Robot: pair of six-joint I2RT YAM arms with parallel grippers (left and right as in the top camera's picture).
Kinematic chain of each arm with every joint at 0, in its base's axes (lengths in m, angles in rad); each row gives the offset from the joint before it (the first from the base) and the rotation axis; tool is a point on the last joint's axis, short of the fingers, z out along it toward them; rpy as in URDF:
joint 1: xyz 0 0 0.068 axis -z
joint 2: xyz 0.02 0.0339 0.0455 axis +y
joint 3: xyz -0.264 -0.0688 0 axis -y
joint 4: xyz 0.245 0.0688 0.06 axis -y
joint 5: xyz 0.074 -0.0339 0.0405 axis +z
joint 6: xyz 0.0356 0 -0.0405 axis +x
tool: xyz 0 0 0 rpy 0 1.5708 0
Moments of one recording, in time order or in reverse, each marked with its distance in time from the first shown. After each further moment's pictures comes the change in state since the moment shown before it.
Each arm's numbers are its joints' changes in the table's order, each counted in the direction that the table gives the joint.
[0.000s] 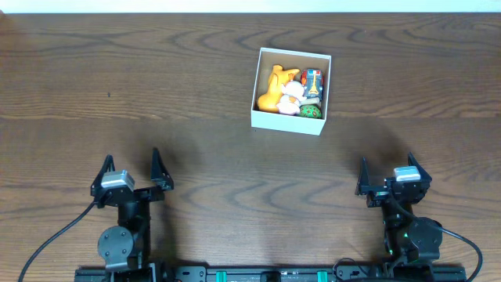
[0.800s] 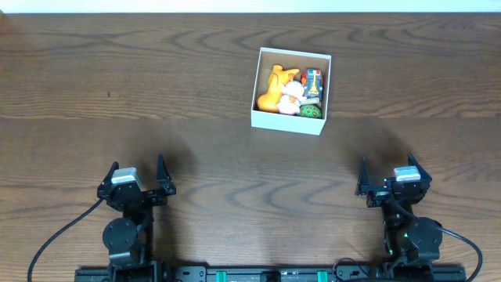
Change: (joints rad) left arm -0.001 -0.002 -0.030 -0.135 0.019 0.071; right arm 0.000 0.000 0.000 0.000 0.000 0.000
